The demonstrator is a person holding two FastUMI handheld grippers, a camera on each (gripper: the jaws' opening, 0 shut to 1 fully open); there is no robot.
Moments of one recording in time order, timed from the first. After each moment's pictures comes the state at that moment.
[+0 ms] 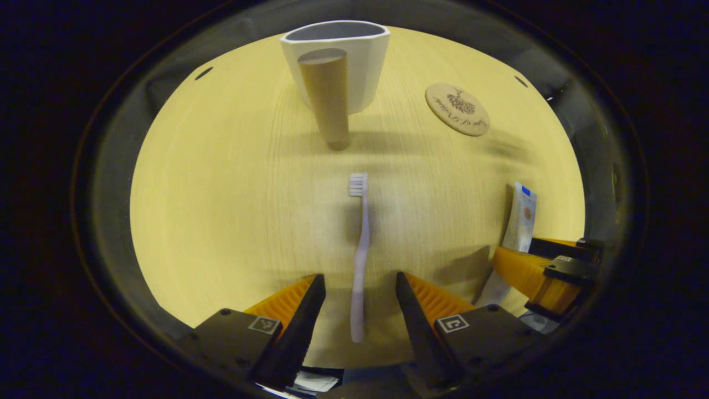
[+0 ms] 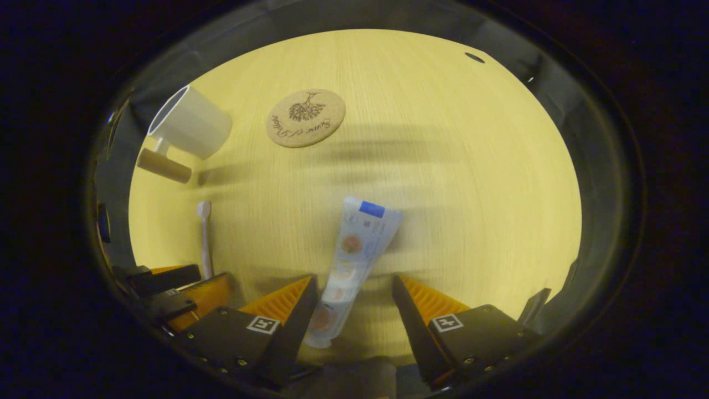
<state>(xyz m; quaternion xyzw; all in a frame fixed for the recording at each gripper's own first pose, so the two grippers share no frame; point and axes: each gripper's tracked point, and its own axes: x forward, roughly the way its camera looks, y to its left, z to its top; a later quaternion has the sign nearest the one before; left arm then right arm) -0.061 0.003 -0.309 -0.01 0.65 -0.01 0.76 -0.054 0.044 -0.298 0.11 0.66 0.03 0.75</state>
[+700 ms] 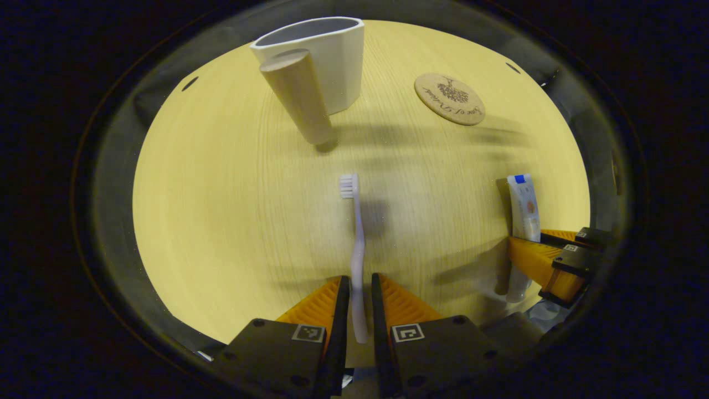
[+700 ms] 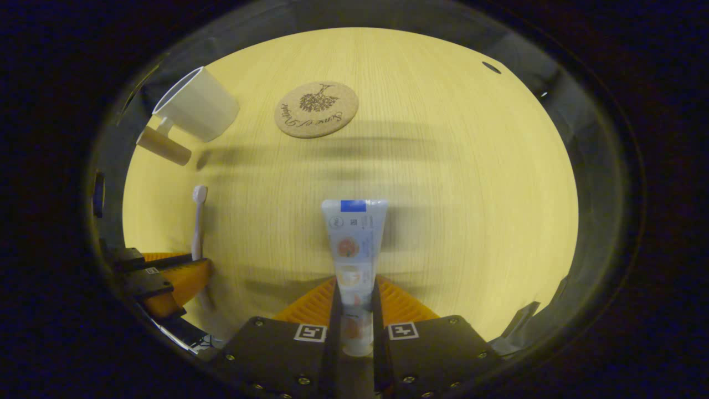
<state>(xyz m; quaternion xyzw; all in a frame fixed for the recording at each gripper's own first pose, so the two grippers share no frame) -0.060 -0.004 -0.309 0.02 0.66 -0.03 0.75 -0.053 0.041 -0.303 0.06 0.65 0.05 0.75</state>
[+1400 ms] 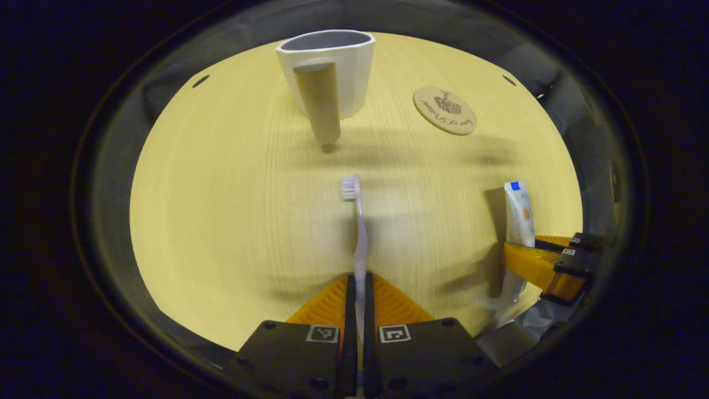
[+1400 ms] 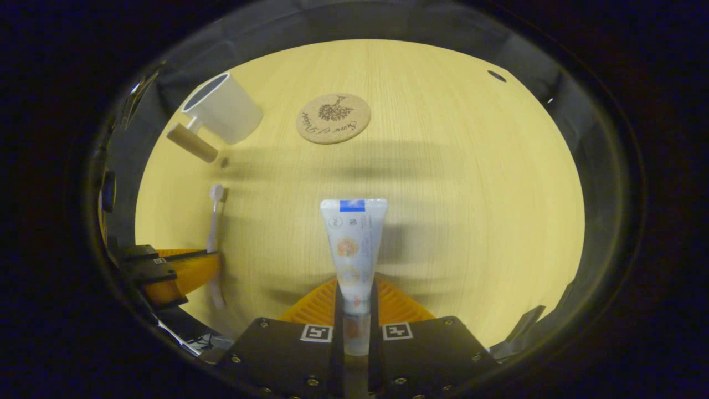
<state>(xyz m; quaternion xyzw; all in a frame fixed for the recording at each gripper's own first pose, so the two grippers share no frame) -0.066 -0.006 -0.297 -0.02 0.61 -0.03 0.79 -0.060 0.046 -0.284 0.08 0.61 0.08 0.78</state>
